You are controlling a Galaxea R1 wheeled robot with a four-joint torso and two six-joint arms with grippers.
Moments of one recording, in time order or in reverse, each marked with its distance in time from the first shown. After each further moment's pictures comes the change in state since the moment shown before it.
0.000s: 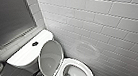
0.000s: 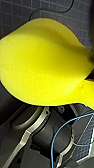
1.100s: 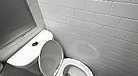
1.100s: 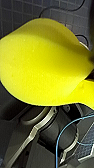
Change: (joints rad) left arm 0.140 0.042 -0.256 1.360 0.176 -0.119; right arm 0.001 -0.031 0.010 -0.046 0.069 0.000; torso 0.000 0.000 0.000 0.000
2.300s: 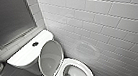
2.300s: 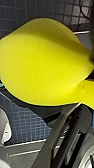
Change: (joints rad) left arm 0.511 0.183 0.091 0.670 0.586 -0.177; right arm 0.106 -0.449 0.553 -0.061 0.121 0.005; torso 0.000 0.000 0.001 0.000
